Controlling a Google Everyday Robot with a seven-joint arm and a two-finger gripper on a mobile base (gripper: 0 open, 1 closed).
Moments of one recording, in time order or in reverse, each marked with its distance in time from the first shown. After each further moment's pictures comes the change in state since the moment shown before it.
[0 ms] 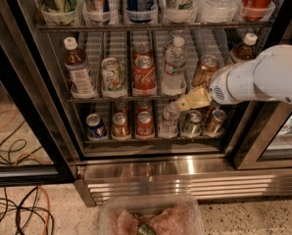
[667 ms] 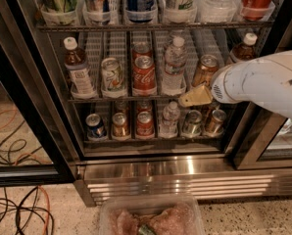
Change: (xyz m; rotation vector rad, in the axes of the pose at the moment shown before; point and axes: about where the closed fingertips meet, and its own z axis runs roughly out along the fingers) arm 0.003 -0.023 -0.005 0.185 0.034 0.032
